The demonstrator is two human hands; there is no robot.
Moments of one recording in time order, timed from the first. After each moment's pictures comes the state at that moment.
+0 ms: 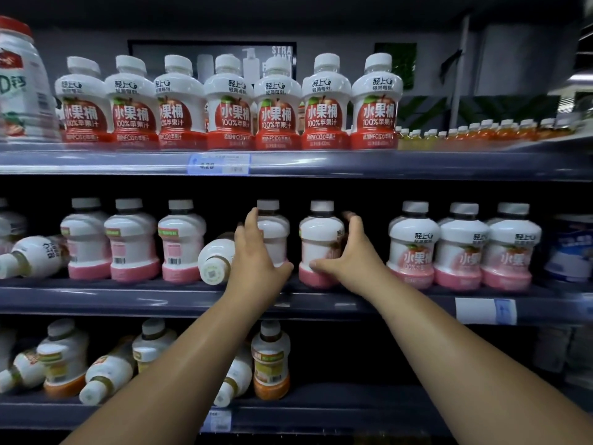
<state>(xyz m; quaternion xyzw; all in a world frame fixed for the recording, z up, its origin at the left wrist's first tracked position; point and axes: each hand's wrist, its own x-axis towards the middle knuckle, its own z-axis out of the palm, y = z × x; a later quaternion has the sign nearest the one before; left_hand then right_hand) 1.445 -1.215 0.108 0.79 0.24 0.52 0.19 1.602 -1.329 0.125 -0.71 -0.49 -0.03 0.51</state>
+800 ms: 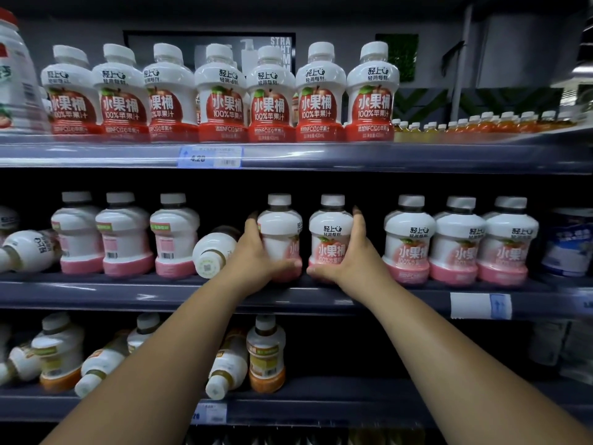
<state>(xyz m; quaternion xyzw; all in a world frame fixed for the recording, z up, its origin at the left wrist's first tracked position) 1.452 -1.190 0.113 0.83 0.23 0.41 0.31 1.611 -1.337 0.107 -0.75 -0.47 -0.07 0.47</state>
